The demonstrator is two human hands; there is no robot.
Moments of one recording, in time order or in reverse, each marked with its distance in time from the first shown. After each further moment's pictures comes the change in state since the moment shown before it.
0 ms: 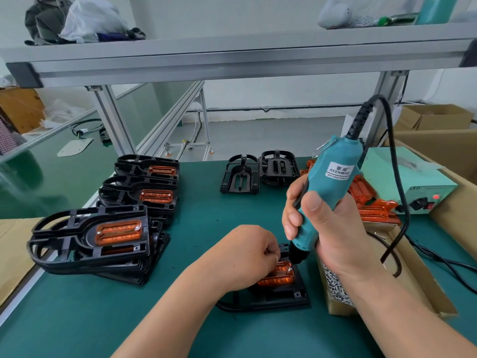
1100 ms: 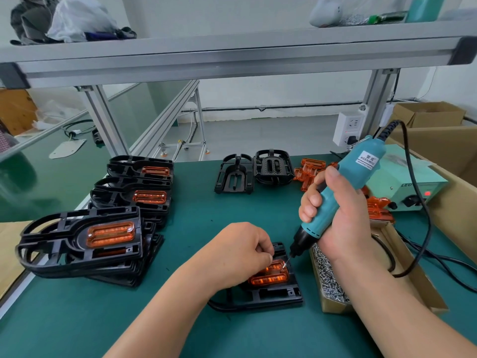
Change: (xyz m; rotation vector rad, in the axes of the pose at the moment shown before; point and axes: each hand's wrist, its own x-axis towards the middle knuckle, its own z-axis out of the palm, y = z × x) left_hand 0.005 -0.008 0.004 -0.136 0.014 -0.032; right_hand 0.014 0.016 -0.033 0.281 0.348 0.035
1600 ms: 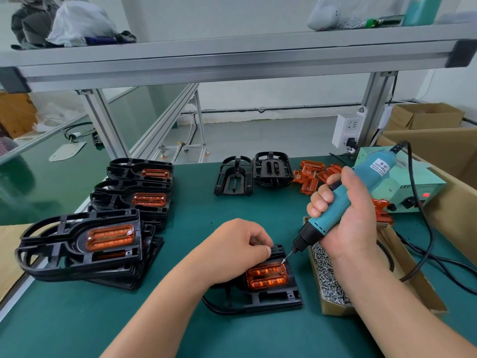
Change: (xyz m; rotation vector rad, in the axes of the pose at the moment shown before) left_hand 0.004 -0.010 -0.007 -0.160 0.016 -0.016; right_hand 0.008 0.001 -0.009 0.161 0.130 -0.003
